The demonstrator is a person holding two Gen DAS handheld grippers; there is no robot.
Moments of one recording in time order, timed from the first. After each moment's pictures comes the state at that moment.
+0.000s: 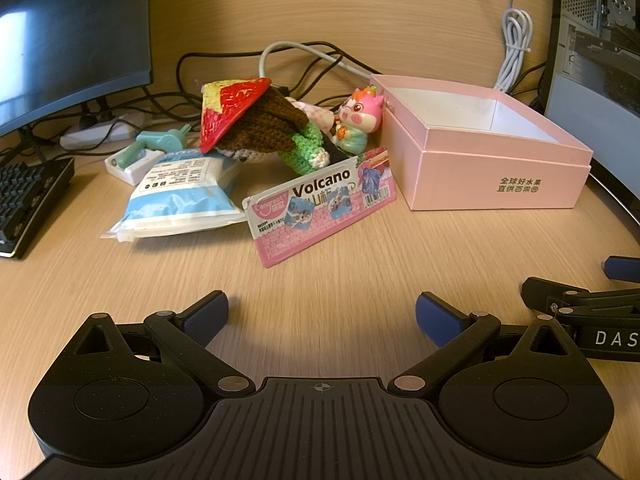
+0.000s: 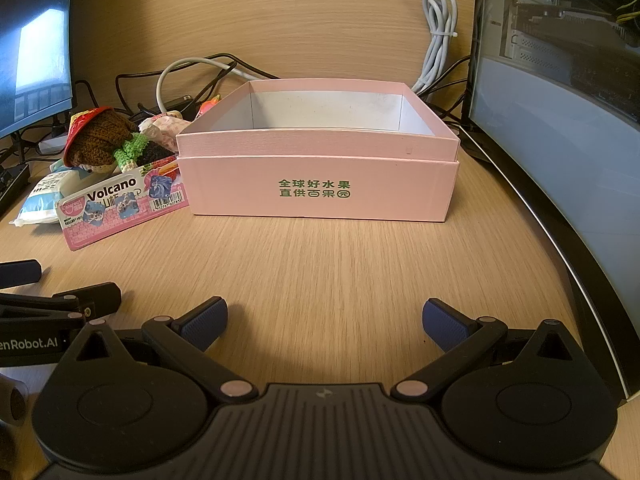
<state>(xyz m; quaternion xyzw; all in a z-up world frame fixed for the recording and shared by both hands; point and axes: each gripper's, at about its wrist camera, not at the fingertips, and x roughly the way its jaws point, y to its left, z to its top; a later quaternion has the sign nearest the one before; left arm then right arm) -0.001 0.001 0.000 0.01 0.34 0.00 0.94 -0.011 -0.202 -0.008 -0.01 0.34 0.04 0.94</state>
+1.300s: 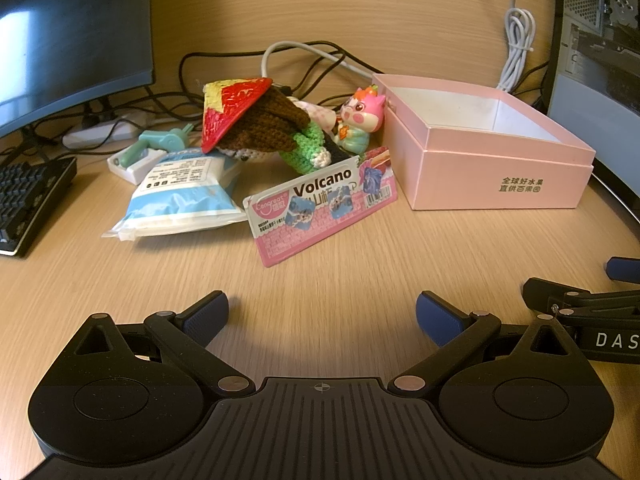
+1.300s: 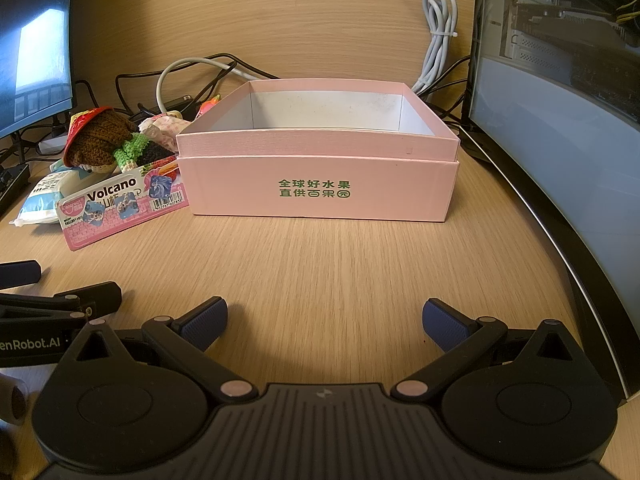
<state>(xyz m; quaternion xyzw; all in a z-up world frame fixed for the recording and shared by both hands) -0.001 0.001 0.000 0.01 0.34 0.00 0.94 -0.011 -0.202 -0.008 -0.01 0.34 0.04 0.94</state>
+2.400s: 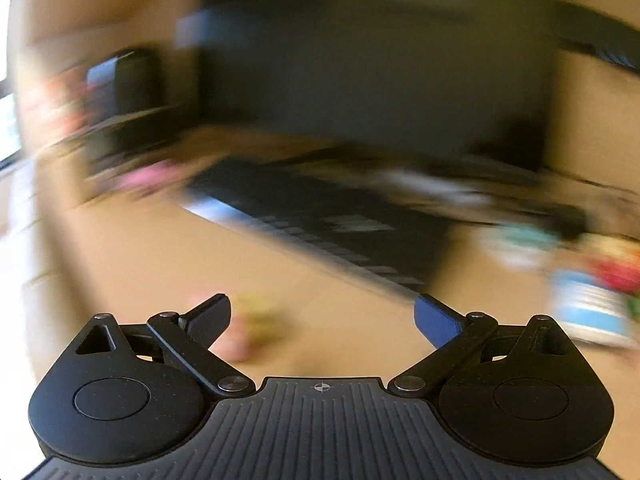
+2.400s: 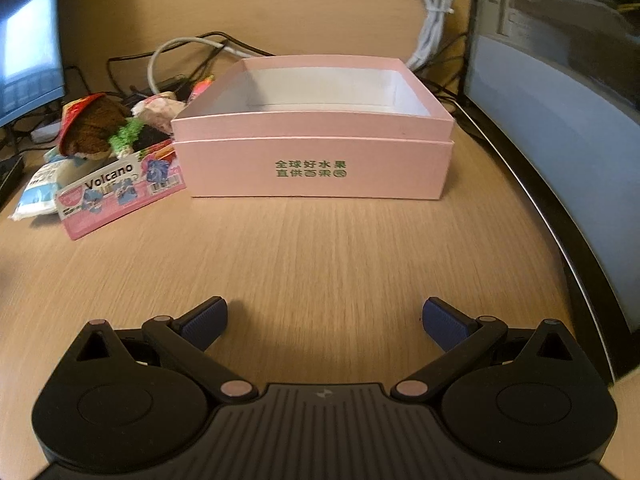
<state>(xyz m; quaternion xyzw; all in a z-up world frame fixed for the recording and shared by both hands) -0.098 0.269 0.066 -0.09 0.26 0.33 0.90 -0.009 -0.194 -0.001 0.00 0.39 0.02 0.92</state>
